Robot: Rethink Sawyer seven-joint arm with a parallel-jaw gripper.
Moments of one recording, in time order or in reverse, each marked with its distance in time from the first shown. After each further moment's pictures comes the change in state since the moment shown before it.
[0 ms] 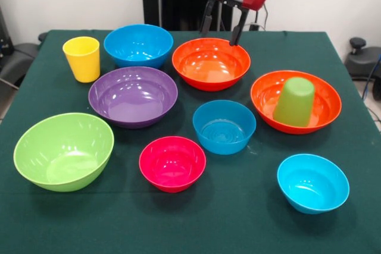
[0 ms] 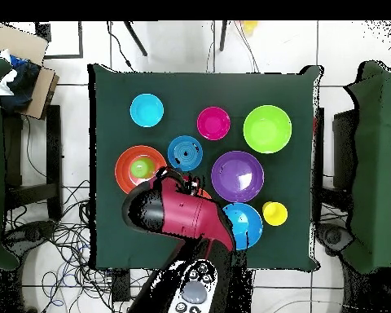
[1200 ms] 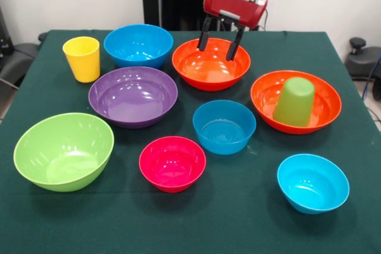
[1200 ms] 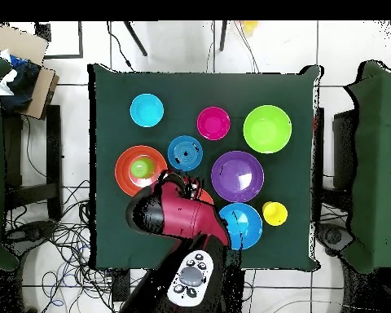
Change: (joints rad) arm 0.006 0.077 0.004 0.023 -0.002 -0.119 0.000
